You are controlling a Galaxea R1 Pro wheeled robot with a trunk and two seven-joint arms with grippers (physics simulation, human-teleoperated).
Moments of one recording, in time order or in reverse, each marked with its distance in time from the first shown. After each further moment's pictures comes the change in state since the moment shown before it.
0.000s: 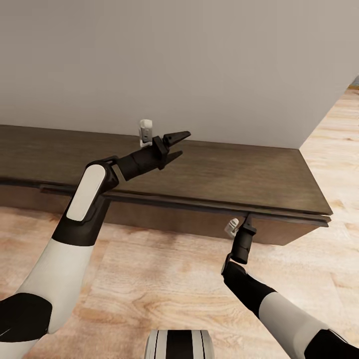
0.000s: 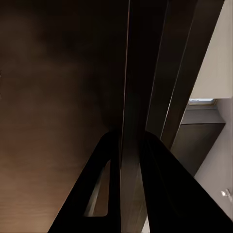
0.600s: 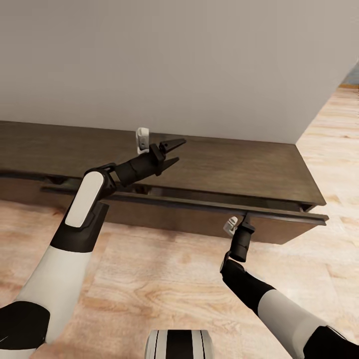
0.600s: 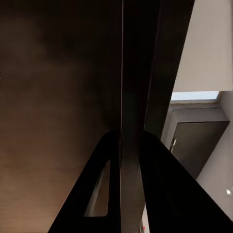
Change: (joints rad) left arm 0.048 0.008 0.025 -0.005 -0.005 0.008 -0.003; right arm -0.016 0.001 0.032 -0.002 -0.036 0.002 0.013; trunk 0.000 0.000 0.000
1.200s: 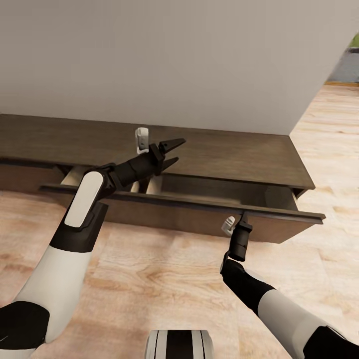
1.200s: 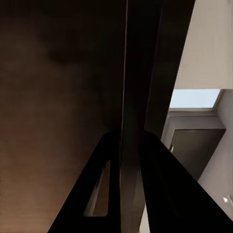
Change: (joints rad) left arm 0.000 0.003 0.001 -0.001 0.002 0.001 0.000; right arm 0.000 0.000 -0.002 -0.002 0.065 -0.006 0.036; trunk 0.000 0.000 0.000
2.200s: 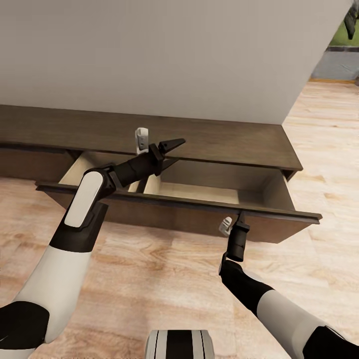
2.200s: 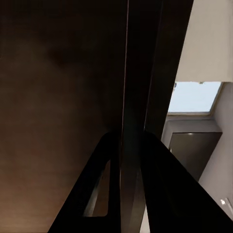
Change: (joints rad) left arm 0.000 0.002 0.000 0.001 0.000 -0.001 0.000; right arm 0.000 0.004 0.029 -0.001 0.011 0.000 0.005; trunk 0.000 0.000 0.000
